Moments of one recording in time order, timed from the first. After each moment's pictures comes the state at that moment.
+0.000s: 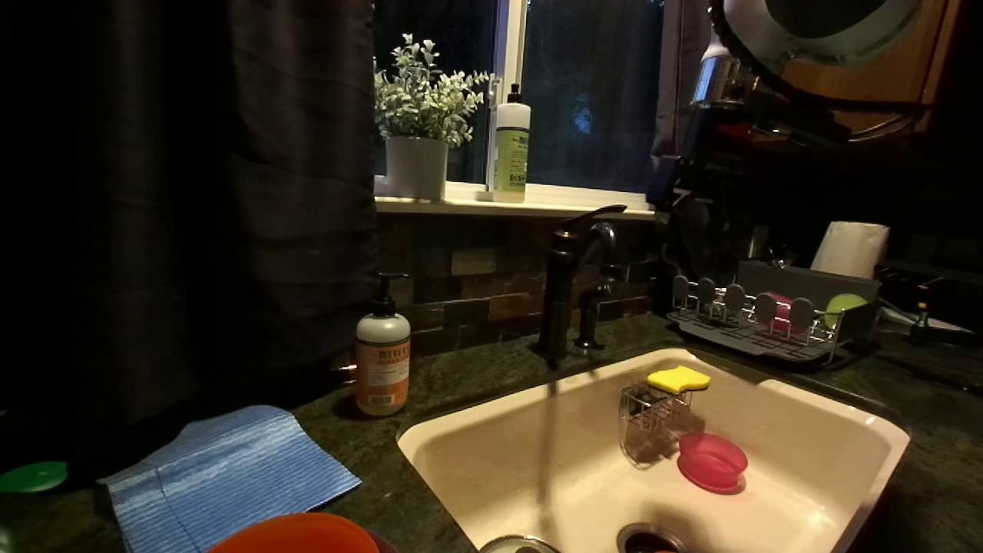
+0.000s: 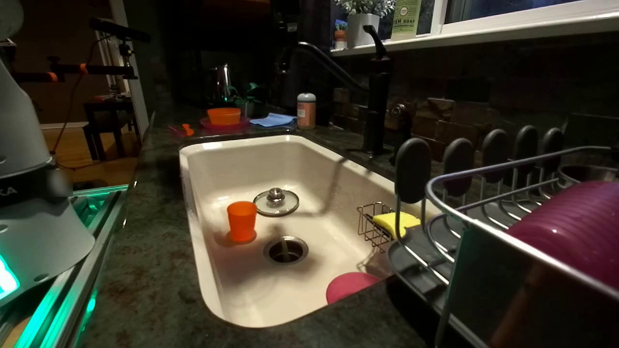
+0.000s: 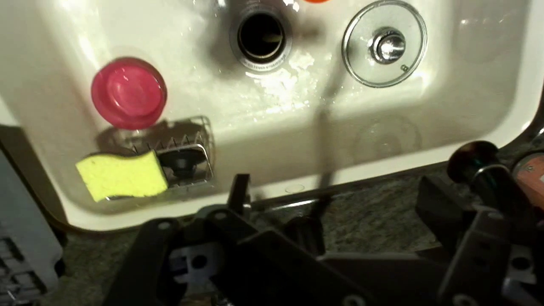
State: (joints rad) arm 0.07 -0.49 0.15 -2.49 0.08 2.15 0.32
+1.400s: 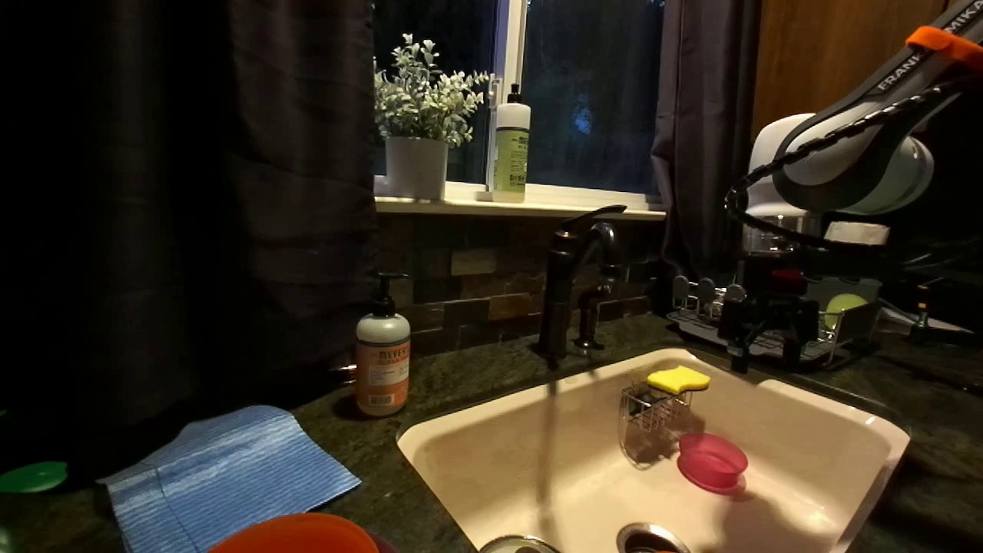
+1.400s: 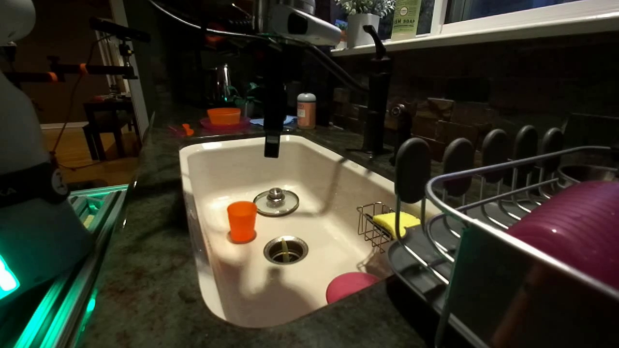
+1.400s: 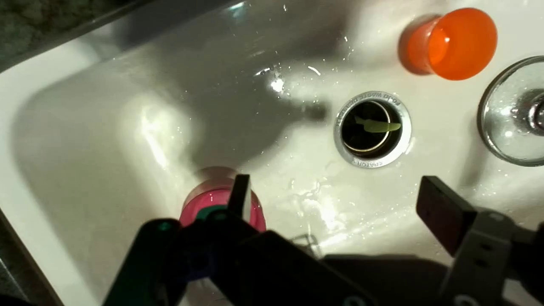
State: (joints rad) arm -0.06 -0.30 -0.01 -2.76 0.02 2.37 0.21
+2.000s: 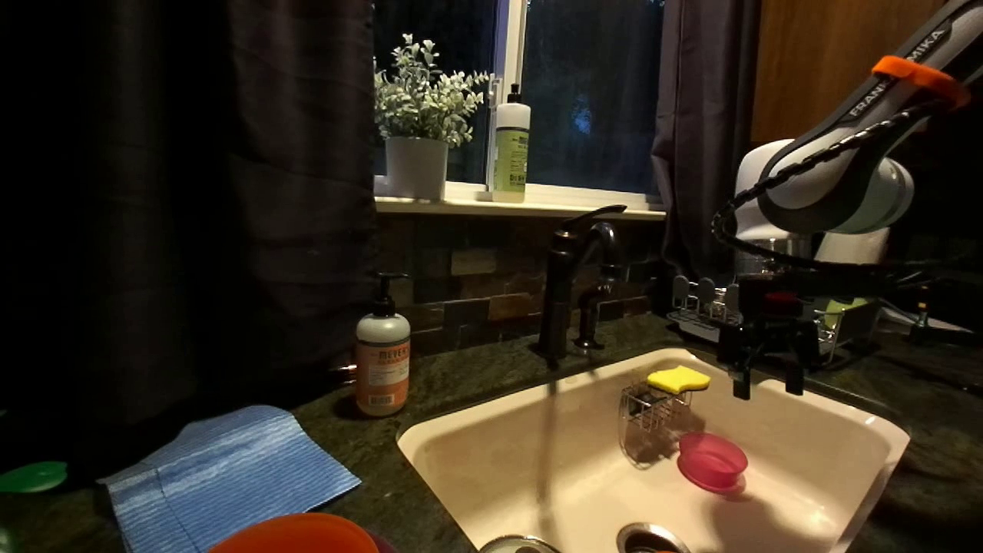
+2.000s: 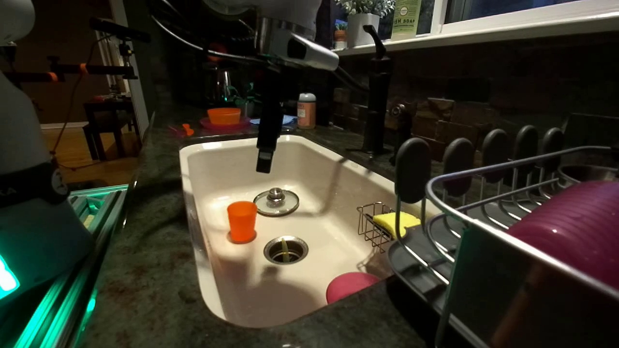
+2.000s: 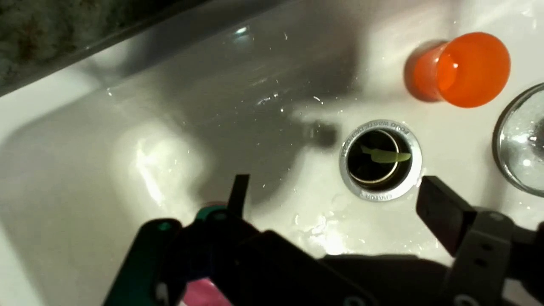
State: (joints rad) arm -0.06 -0.20 0.00 -2.75 0.04 2.37 0.23
